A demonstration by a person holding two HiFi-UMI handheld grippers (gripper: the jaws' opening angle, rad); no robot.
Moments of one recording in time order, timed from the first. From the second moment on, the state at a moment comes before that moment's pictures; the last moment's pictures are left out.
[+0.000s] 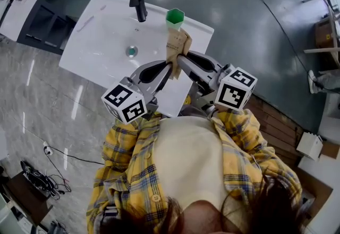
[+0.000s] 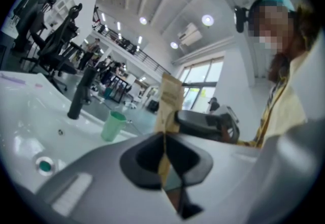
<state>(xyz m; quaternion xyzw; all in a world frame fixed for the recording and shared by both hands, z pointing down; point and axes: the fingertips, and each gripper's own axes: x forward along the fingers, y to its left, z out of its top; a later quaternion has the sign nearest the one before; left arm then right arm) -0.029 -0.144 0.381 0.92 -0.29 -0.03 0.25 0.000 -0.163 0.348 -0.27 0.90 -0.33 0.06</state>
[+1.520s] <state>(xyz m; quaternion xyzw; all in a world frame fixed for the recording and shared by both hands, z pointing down) -0.086 -0.162 0.379 0.86 -0.48 0.00 0.17 0.029 -0.270 0.281 -0.35 0.92 -0.17 0.10</state>
